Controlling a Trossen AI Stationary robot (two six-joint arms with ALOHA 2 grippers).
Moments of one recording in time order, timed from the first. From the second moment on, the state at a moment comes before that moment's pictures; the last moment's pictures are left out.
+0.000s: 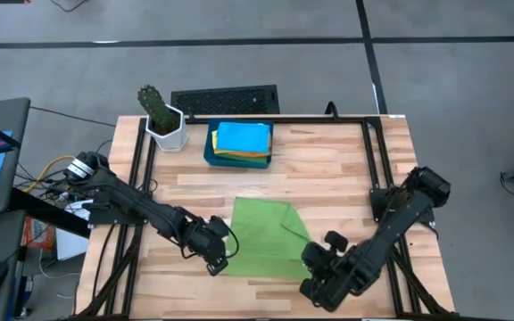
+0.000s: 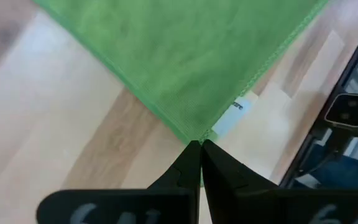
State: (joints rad) left arm -0.50 1.57 1.15 -0.70 -0.05 -1.12; right arm 0.79 1.80 1.50 -1.06 0.42 1.26
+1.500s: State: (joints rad) left arm -0.47 1.41 1.37 -0.95 -0.17 -1.01; right arm 0.83 1.52 1.43 -1.31 0.60 1.52
